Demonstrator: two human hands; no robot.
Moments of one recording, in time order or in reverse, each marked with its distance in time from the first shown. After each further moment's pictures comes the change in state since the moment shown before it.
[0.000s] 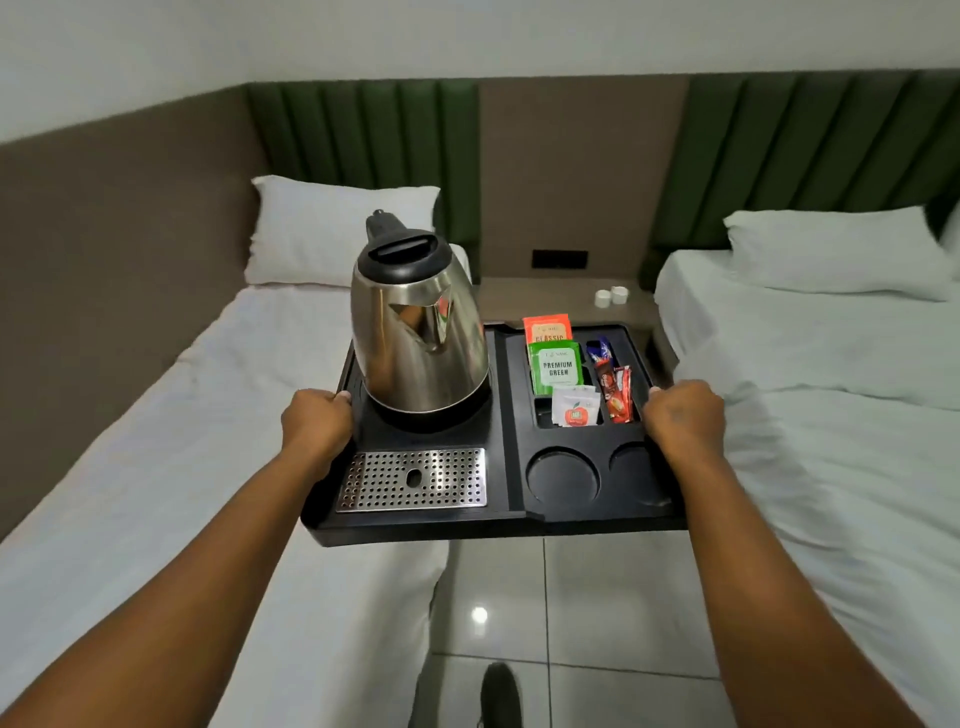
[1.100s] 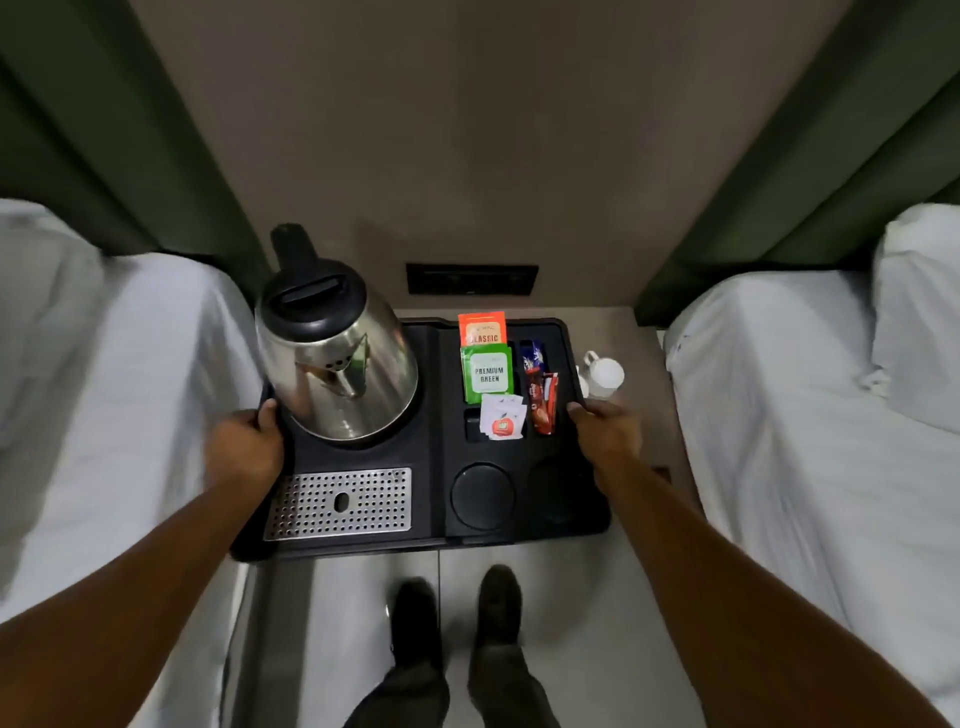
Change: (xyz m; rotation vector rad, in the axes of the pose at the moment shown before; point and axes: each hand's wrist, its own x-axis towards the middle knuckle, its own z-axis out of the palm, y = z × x) left_hand 0.802 0.273 0.819 0.322 -0.109 0.092; right_hand 0.984 -0.048 0.577 0.161 -0.225 0.450
